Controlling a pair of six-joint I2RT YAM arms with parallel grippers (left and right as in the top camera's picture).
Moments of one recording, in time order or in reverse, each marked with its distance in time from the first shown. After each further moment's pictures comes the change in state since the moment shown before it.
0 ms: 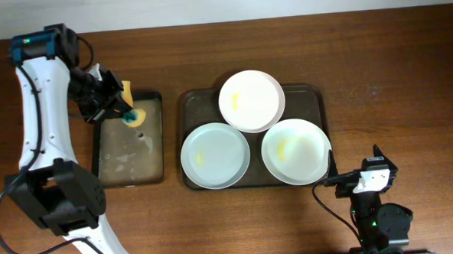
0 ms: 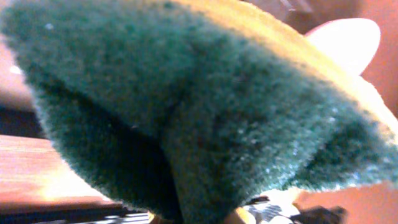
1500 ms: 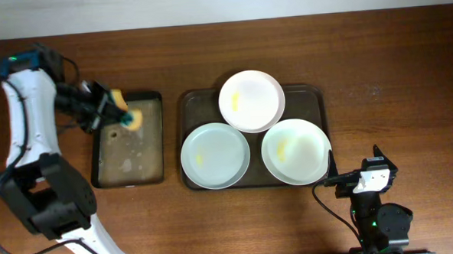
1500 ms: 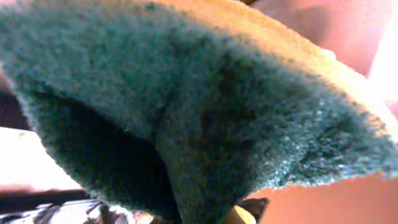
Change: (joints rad) left arm 0.100 0.000 -0.210 0.101 0.176 -0.132; right arm 0.000 0.000 0.000 0.000 0.000 0.000
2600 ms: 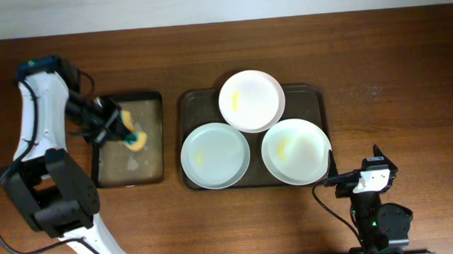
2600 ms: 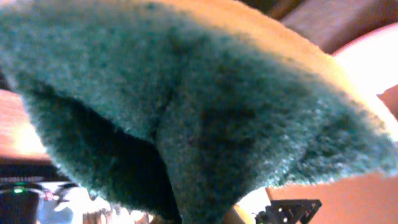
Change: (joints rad) left arm -0.031 0.004 0.007 -0.100 -0.145 0.095; right arm 0.000 0.000 0.000 0.000 0.000 0.000
